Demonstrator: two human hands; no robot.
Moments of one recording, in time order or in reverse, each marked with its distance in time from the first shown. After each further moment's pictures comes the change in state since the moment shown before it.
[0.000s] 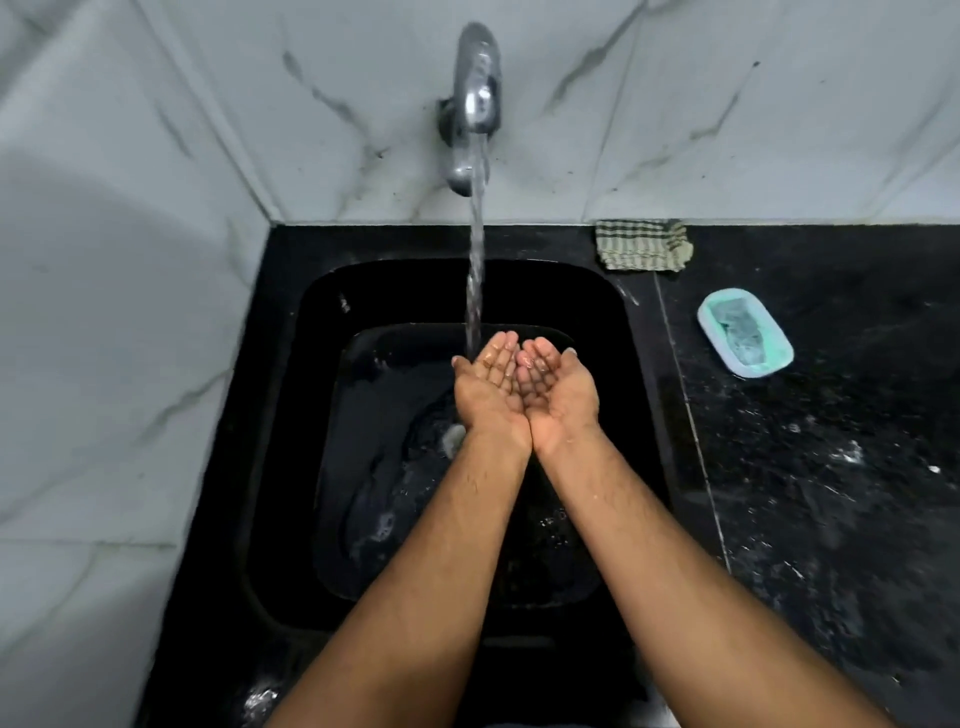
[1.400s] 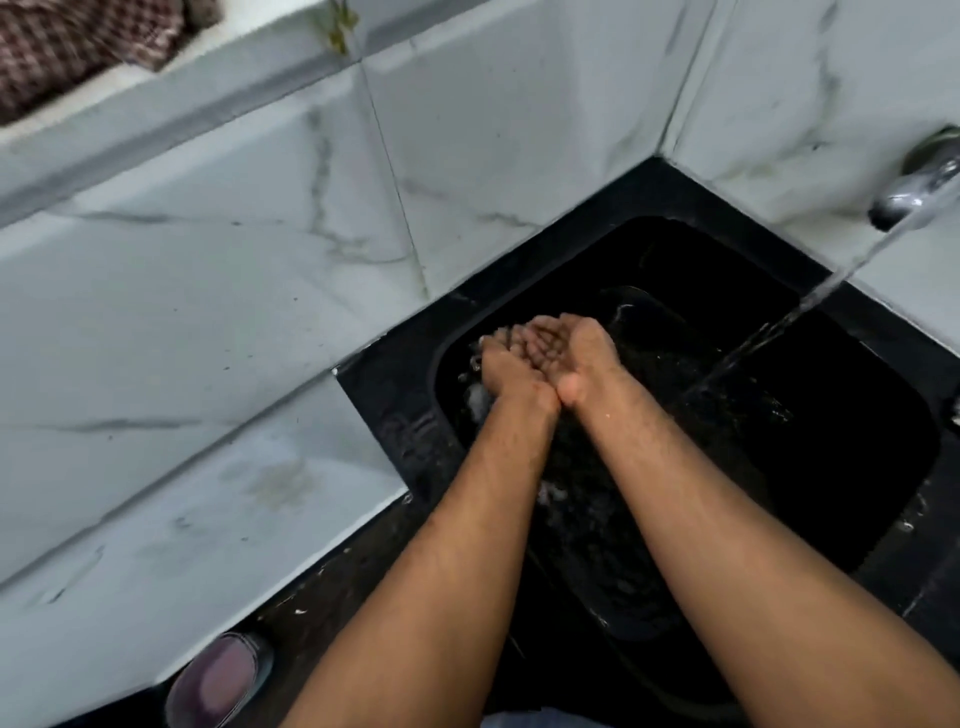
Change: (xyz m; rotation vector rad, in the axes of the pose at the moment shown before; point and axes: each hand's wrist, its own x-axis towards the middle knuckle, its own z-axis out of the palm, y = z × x) left_hand -0.054 0.081 -0.127 -0.802 0.473 0.490; right_hand -0.056 0.150 0.051 -0.926 -0.560 0.473
